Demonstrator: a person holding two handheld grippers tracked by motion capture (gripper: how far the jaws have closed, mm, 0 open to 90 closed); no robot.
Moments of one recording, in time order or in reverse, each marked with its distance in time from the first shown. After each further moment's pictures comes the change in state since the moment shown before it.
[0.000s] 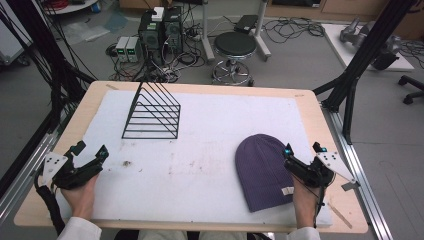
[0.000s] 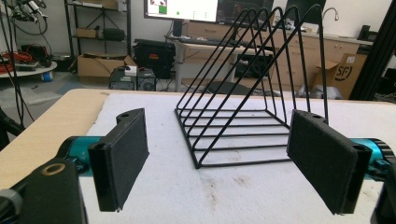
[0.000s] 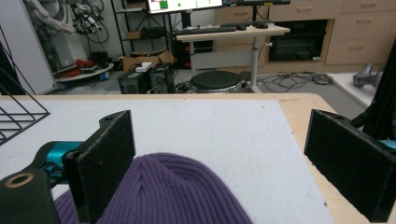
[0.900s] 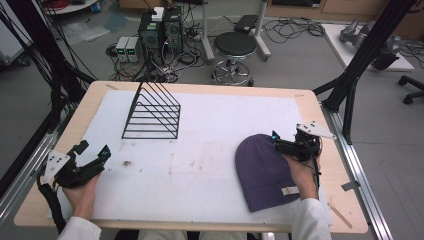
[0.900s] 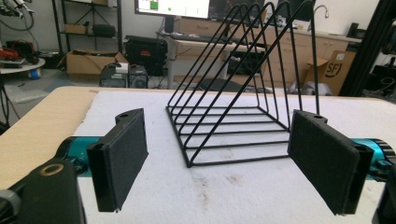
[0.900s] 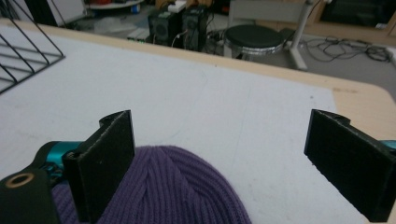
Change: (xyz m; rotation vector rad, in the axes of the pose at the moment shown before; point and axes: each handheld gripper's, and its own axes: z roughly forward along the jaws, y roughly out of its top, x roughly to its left) left arm 0.000 -0.001 0.004 0.008 -0.040 -0.010; right arm 0.003 0.028 0.071 0.261 0.160 -0.155
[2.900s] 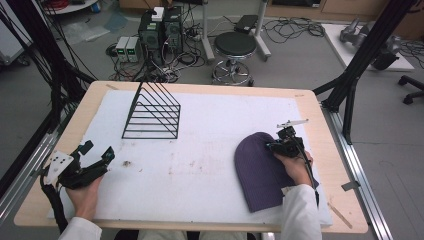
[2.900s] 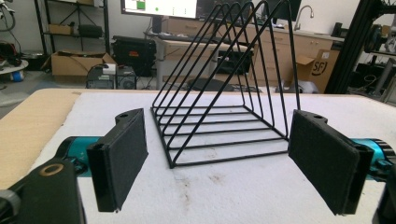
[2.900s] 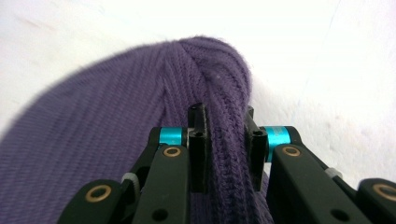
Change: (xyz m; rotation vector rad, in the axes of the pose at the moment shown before) left arm -0.008 -0.001 0.001 0.005 -0.043 0.010; right arm -0.002 -0.013 0.054 0.440 0.213 -0.036
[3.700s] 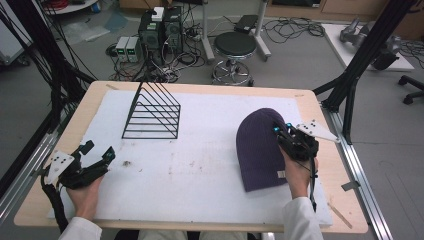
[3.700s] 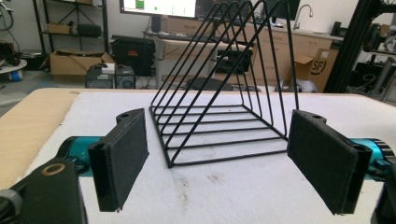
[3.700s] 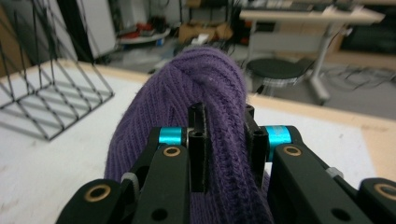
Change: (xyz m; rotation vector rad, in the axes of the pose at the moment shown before) left arm -0.001 0.000 0.000 0.002 0.000 -0.003; right arm 0.049 0.001 -0.082 -0.581 -0.129 0.026
